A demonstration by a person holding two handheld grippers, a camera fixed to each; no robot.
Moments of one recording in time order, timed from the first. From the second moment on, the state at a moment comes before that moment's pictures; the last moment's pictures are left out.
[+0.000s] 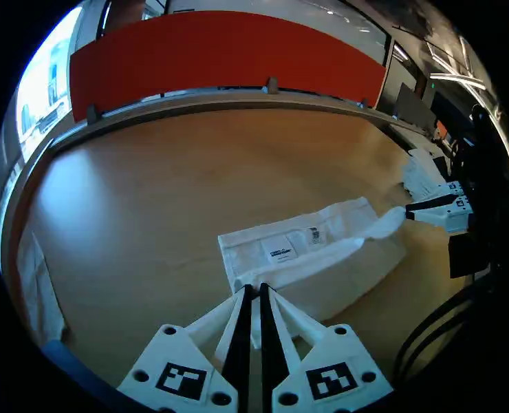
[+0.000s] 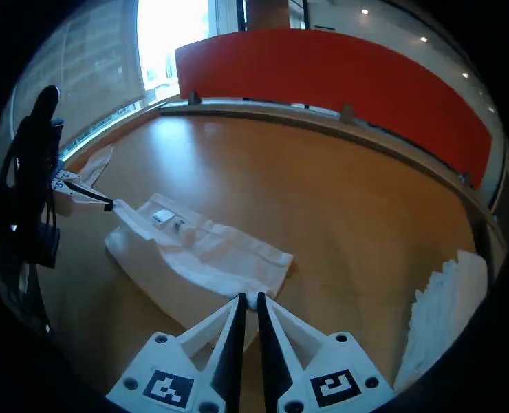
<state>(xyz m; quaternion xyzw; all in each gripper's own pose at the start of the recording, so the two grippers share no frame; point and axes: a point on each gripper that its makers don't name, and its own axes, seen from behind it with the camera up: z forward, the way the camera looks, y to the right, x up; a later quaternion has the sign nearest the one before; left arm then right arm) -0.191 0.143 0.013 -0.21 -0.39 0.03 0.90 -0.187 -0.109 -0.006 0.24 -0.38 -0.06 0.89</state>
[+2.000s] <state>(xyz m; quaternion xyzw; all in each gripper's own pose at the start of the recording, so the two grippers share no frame) -0.193 0.106 0.000 -0.16 -0.39 0.04 0.91 -0.188 -0.095 -0.010 0.19 -0.37 -0.03 0.91</state>
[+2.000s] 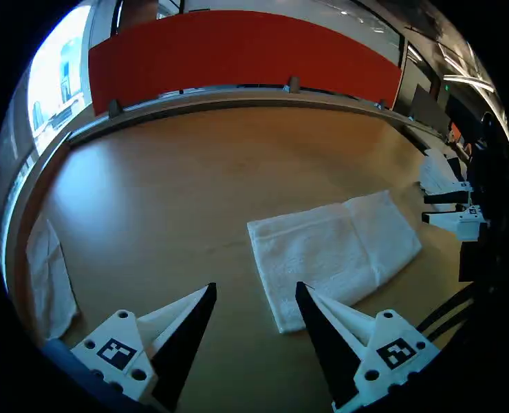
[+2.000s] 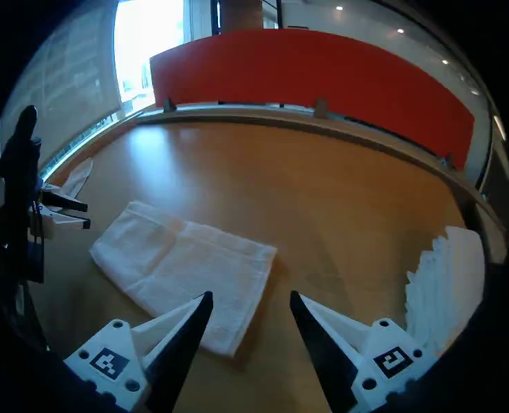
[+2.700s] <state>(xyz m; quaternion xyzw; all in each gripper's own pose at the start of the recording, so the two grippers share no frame) -0.178 0.066 -0.044 -0.09 -0.39 0.02 0.92 -0.189 -0.109 -0.017 0.22 -0.36 -0.05 0.90</state>
